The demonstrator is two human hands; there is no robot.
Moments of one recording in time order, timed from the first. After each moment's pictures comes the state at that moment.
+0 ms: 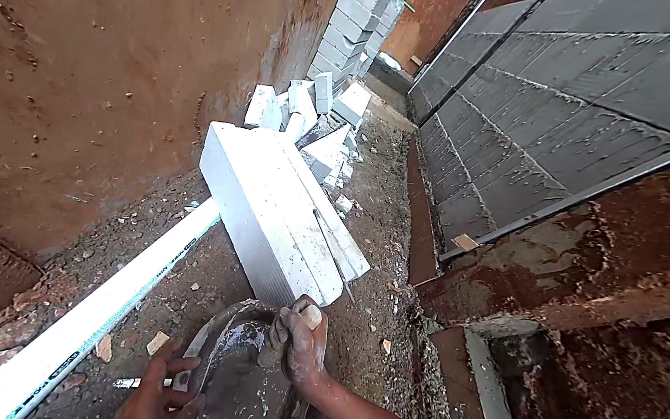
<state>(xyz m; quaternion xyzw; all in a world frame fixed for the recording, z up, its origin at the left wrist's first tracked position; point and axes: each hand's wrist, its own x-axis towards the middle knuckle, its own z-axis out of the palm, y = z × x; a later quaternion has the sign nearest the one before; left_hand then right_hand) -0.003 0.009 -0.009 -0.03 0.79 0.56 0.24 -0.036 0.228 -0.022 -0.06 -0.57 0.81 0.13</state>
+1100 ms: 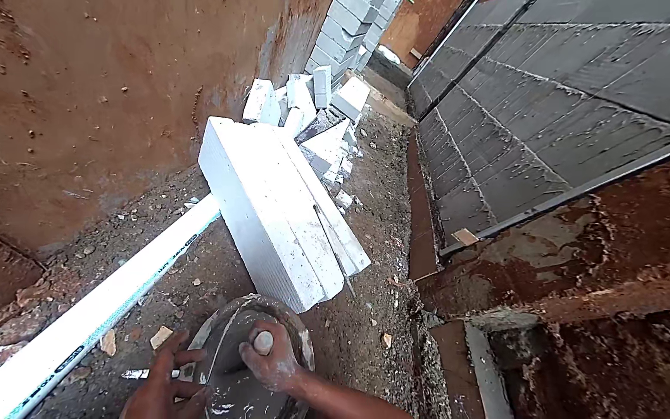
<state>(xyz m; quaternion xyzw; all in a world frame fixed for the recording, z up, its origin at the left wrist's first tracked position) -0.002 0.014 -0.008 -0.03 0.79 0.57 0.24 -0.020 0.232 -0.075 0.06 -0.80 0.60 -0.01</state>
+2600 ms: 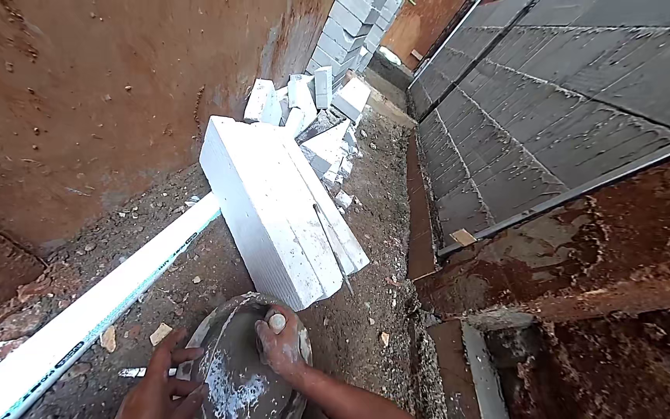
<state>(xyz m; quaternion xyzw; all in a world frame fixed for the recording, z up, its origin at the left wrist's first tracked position) 0.001 0.009 -0.008 -0.04 0.79 0.56 0.23 -0.028 0.231 -0.088 -0.12 -0.79 0.60 0.03</state>
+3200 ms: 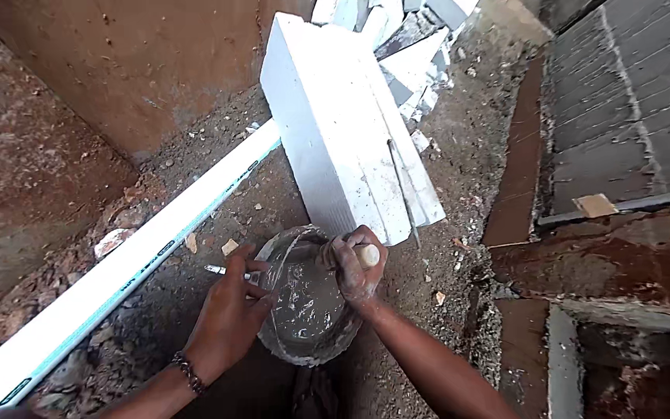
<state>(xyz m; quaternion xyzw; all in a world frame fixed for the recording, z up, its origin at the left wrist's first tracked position) 0.000 0.011 -0.015 -0.06 0.81 0.54 0.22 -0.048 0.230 -0.059 0.10 -0.65 0.74 0.15</state>
